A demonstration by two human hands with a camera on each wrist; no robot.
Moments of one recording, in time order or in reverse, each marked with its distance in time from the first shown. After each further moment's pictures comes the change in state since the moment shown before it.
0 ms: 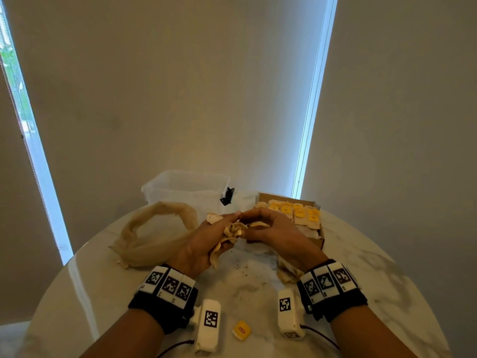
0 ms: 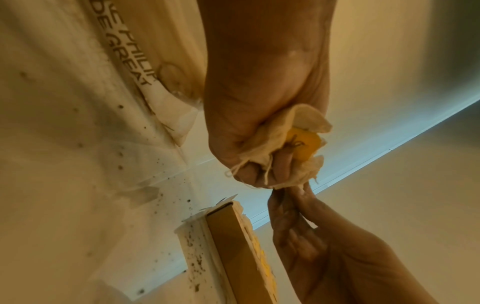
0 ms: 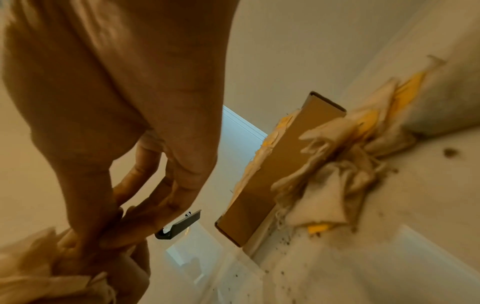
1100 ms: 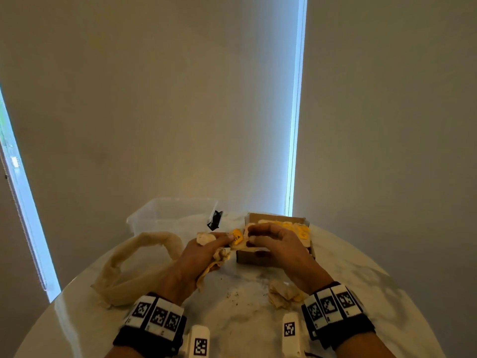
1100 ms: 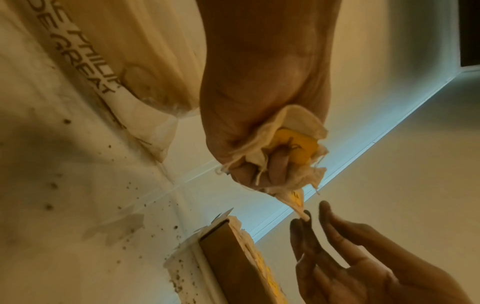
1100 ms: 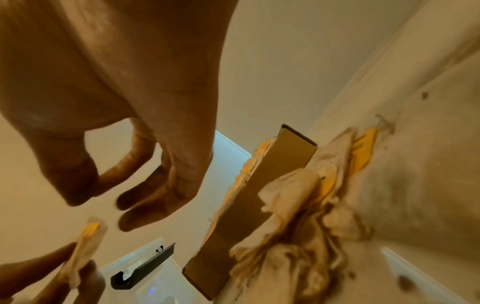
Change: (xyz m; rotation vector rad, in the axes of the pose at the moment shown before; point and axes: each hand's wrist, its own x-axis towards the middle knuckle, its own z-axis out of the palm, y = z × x) left_hand 0.009 0.012 0.010 0.209 0.070 0.104; right_hand -0.006 0.005 -0.038 0.178 0.151 -0.020
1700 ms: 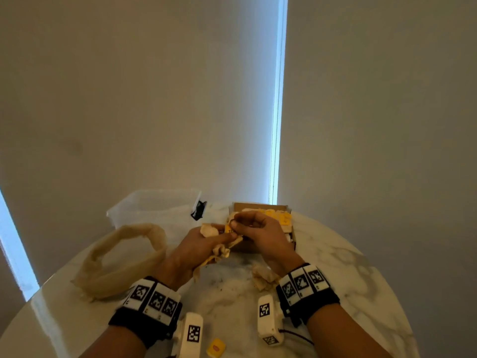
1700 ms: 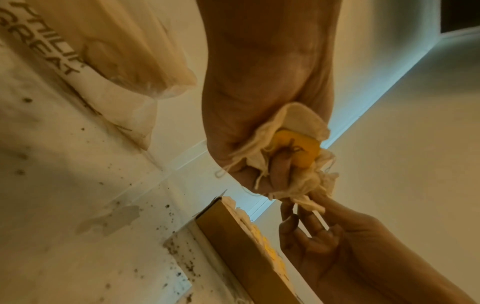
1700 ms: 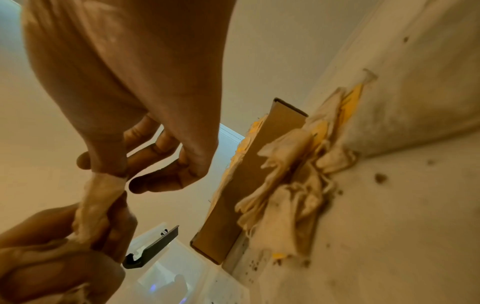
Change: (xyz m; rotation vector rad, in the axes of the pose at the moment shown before) left_hand -0.014 0.008 0.025 0.202 -0.148 0.029; right_hand 0.005 0.016 0.007 0.127 0.144 -0.070
